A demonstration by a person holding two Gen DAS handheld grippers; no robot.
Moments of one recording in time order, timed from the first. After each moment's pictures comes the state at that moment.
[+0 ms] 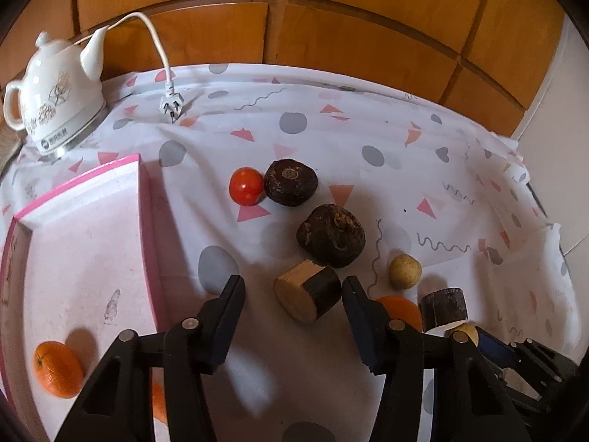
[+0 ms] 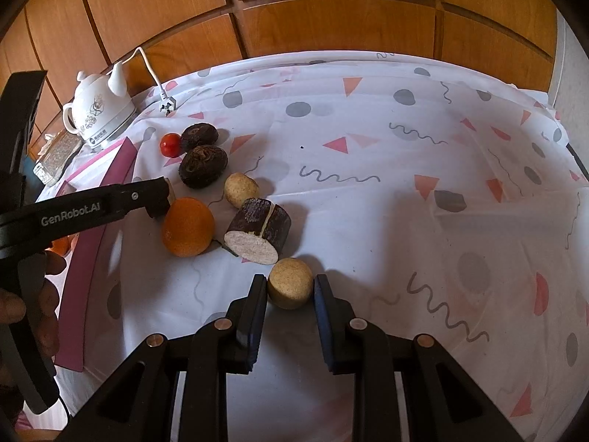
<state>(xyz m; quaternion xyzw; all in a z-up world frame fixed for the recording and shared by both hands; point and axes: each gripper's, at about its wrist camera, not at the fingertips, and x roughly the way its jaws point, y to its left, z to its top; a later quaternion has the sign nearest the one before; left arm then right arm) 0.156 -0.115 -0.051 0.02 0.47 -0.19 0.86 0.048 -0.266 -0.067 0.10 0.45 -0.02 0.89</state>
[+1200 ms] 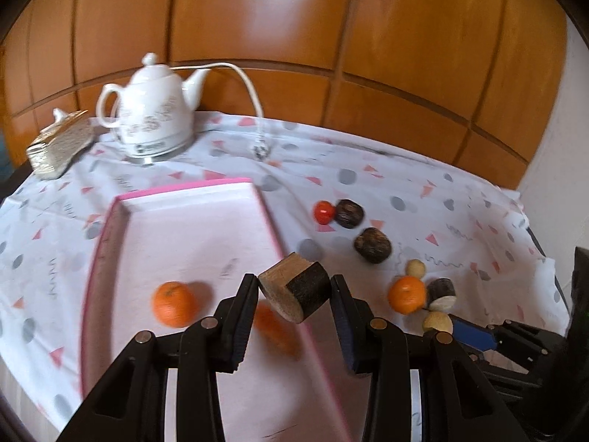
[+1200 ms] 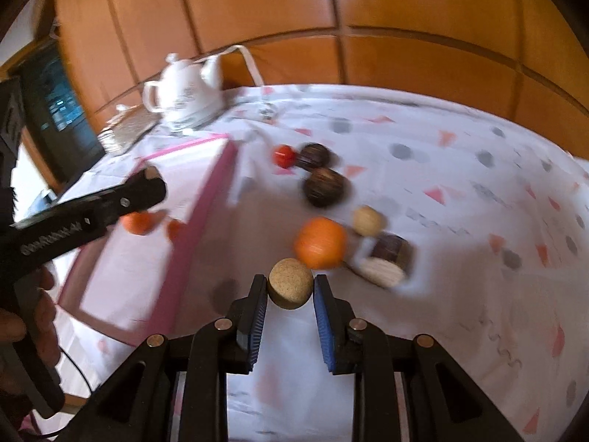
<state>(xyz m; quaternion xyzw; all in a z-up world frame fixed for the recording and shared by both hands) 0.076 -0.019 0.002 -0.04 0.37 -0.12 0.92 0.037 -0.195 -0.027 0.04 0.41 0.12 0.90</state>
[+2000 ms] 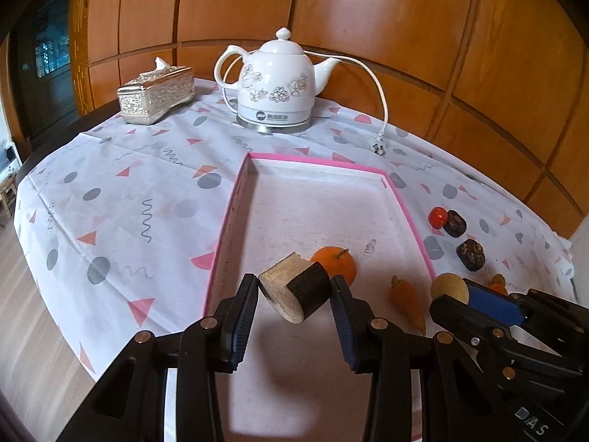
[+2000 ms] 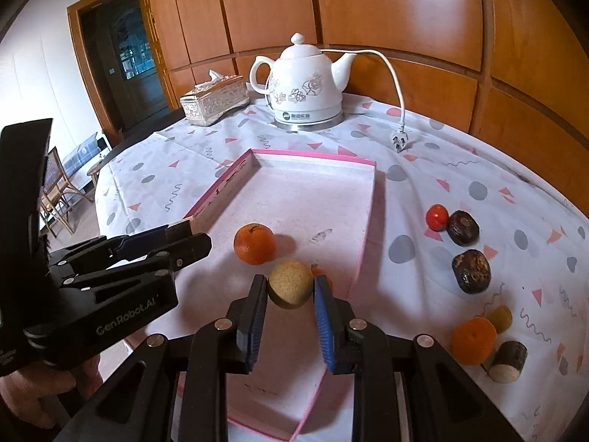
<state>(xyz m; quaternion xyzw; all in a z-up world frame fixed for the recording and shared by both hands) 0.056 0.076 -0.021 -0.09 0.39 0.02 0.92 0.071 -0.069 -0.009 -0.05 0.40 0.24 0.88</state>
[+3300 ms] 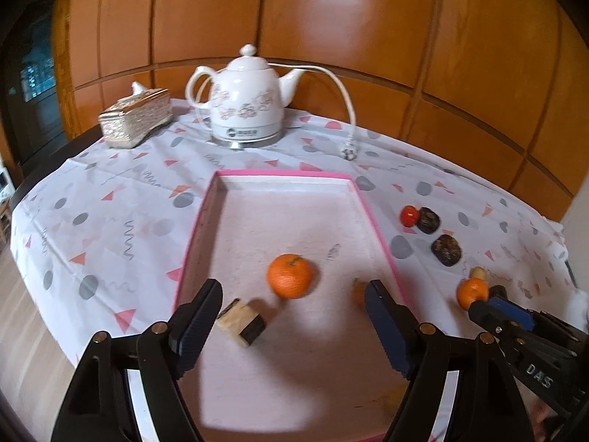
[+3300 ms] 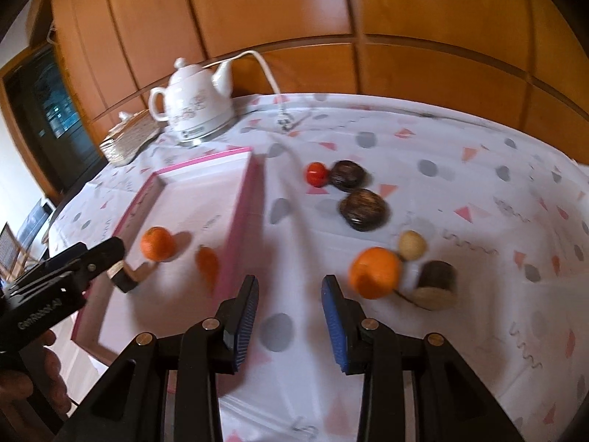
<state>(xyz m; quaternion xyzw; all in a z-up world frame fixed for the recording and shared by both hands) 0.051 0.041 -0.004 -0.06 0.37 -0.01 0.93 0.053 -0.162 -0.020 0.05 0.41 0.09 0.91</state>
